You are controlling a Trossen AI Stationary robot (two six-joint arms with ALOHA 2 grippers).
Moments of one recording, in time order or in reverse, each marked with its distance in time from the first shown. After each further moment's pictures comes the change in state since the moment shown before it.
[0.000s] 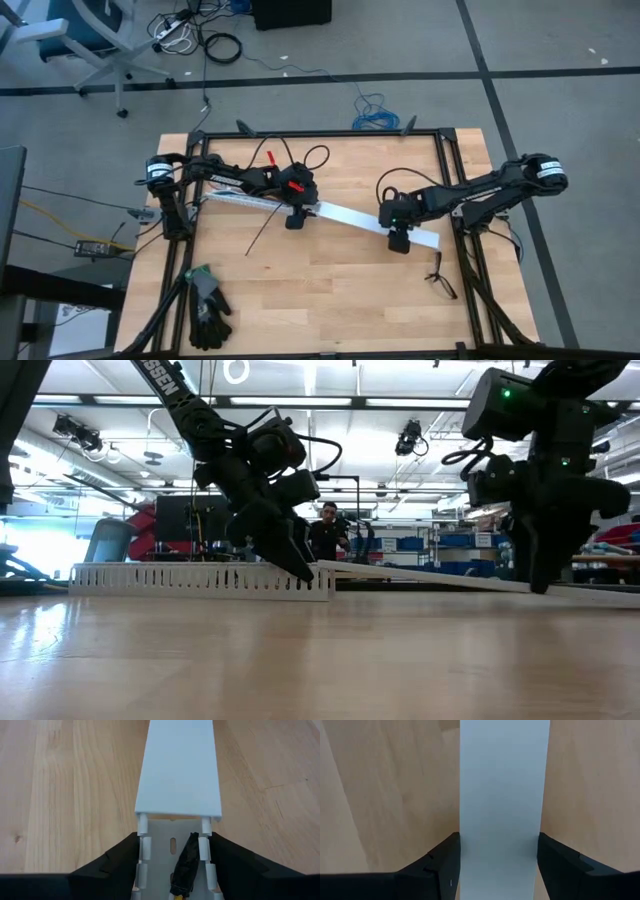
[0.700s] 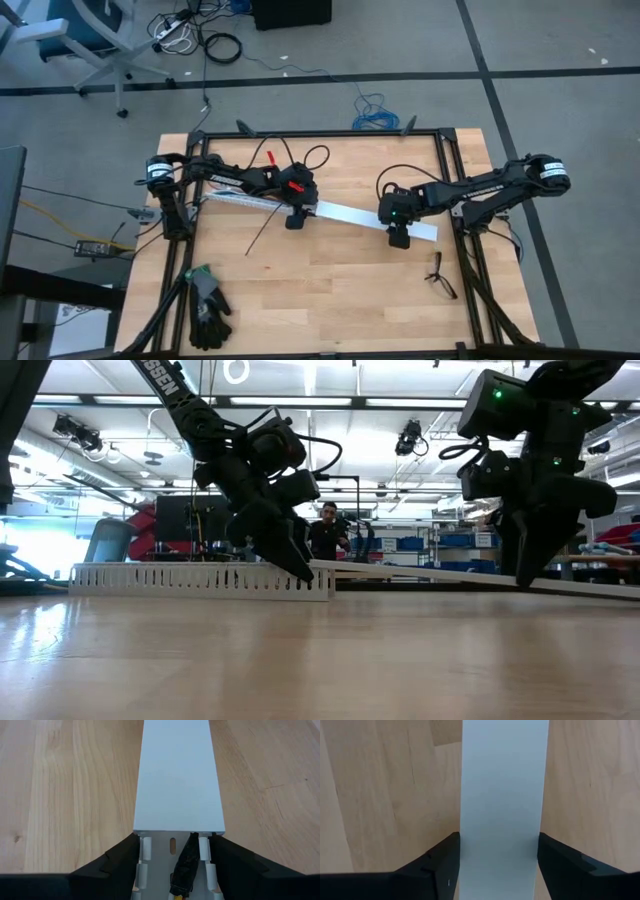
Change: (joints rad) left arm 0.000 0.000 0.000 -0.002 0.000 0.000; right arm -0.053 -0.026 0.000 0.019 -0.007 -0.129
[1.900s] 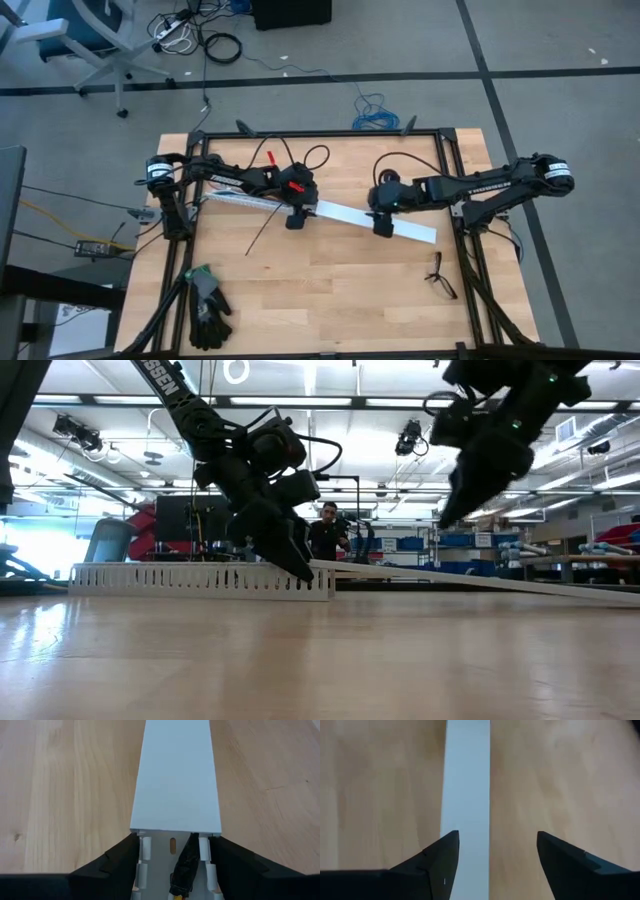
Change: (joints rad) left arm 0.000 0.000 0.000 0.001 -0.002 -0.014; right arm 0.000 -0.044 0.113 0.158 0.197 -0.049
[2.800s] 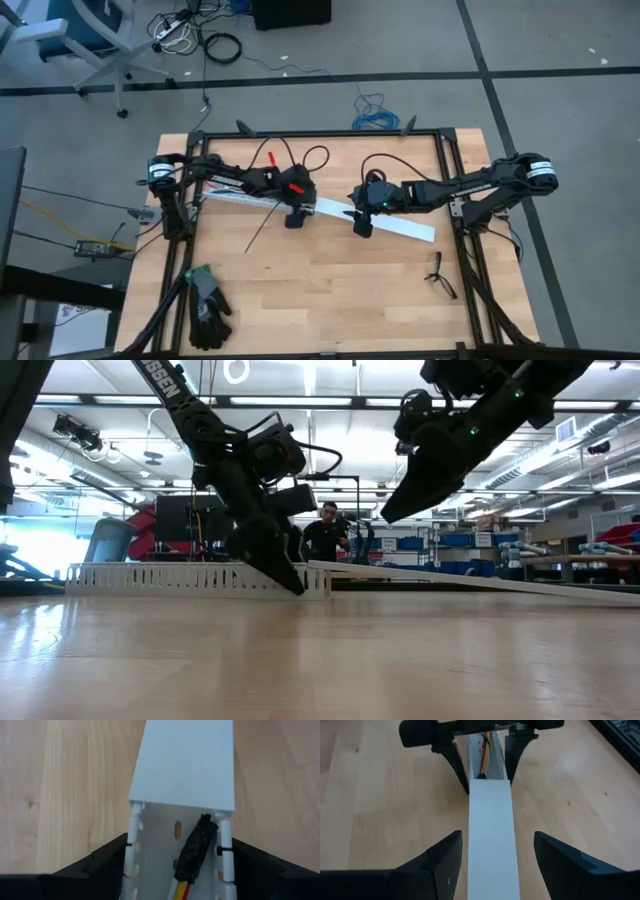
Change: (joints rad) left arm 0.000 0.000 -0.003 -0.033 -0.096 -0.015; right arm -0.011 0.159 0.000 0.385 -0.004 0.016
